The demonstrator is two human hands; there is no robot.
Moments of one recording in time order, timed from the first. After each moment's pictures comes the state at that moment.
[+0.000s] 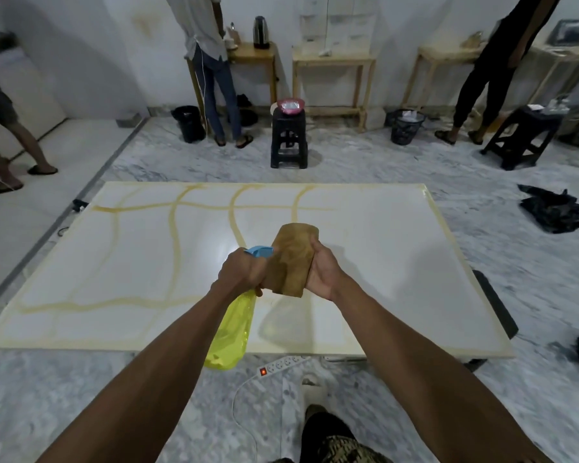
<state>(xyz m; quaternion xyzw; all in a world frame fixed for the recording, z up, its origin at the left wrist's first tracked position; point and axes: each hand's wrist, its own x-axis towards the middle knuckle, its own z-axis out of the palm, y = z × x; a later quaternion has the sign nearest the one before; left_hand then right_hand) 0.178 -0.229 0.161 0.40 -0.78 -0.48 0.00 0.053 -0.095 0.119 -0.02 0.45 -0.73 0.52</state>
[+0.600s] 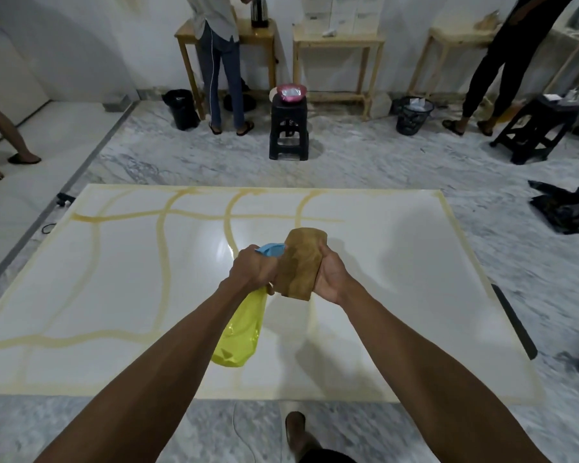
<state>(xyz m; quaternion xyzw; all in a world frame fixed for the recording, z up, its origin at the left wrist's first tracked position) 0.073 -0.302 0.130 0.40 -0.76 -0.51 -0.03 -0.044 -0.162 0.082 0.04 0.48 -0.72 0.50</state>
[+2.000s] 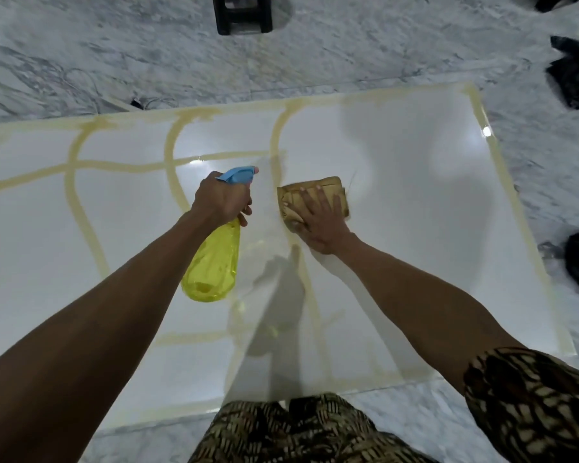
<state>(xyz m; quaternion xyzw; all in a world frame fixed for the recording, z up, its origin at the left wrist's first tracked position) -0.084 -0.413 0.036 0.38 -0.75 -0.54 -0.08 -0.178 -0.197 -0.128 -0.41 0.90 0.02 0.16</state>
